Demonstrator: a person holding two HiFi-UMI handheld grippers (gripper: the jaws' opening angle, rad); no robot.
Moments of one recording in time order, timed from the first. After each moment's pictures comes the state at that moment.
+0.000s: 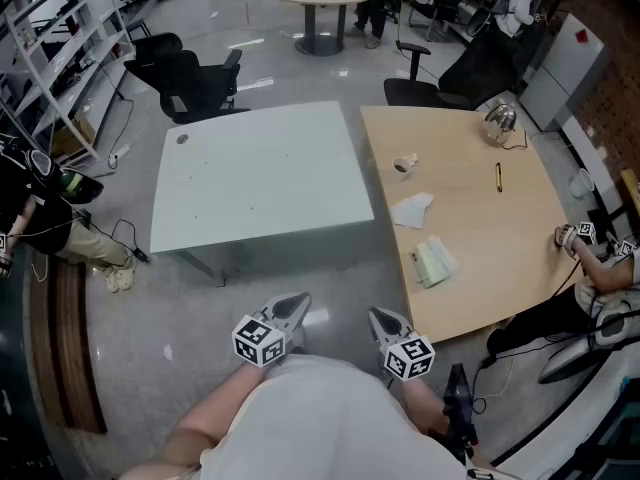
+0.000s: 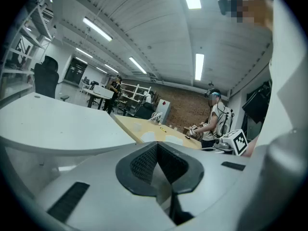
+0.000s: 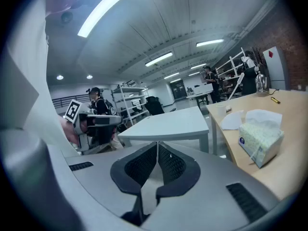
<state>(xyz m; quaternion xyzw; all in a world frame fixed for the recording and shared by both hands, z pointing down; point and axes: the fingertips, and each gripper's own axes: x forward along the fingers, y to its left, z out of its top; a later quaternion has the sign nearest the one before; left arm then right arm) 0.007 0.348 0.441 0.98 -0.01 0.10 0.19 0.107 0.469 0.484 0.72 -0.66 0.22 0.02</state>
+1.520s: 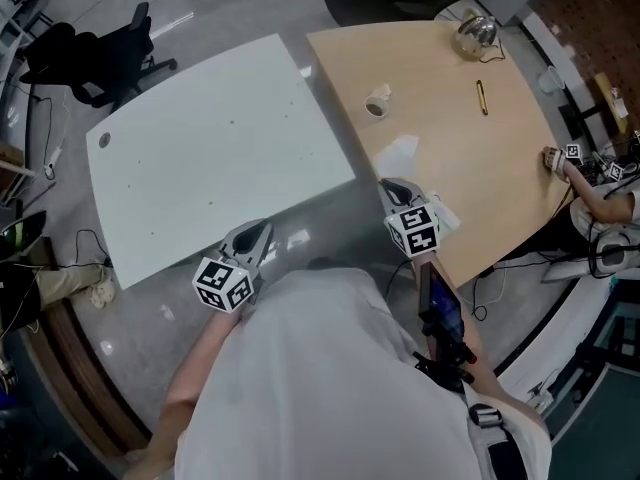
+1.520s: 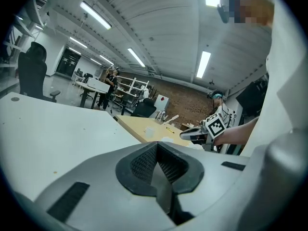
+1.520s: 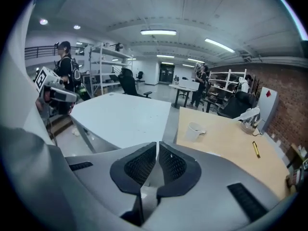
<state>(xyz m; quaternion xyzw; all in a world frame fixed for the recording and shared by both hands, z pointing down) 0.091 0.168 0.447 0.97 0.04 0.13 0.20 0.313 0.311 0.477 0.77 -0.54 0.21 0.24</state>
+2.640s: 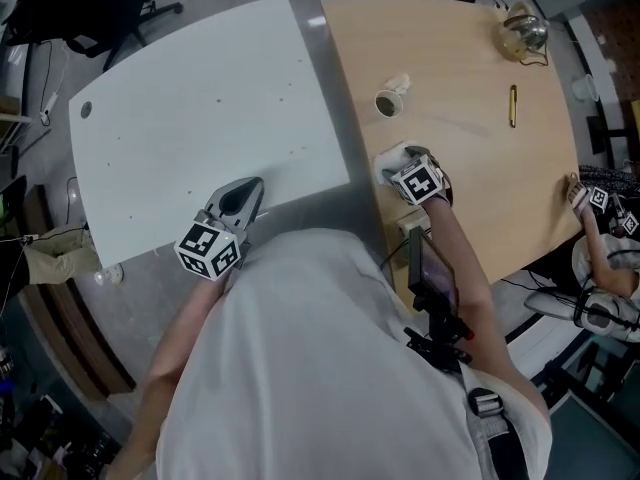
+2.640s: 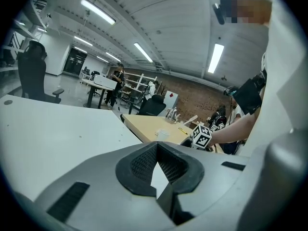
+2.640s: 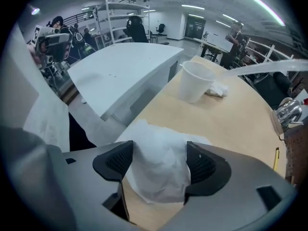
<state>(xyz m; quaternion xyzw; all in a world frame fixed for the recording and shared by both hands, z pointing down) 0.193 0.118 0.456 0.96 -0.01 0.17 0.20 0.450 0.308 0.629 0.59 -0.57 0.39 0.42</state>
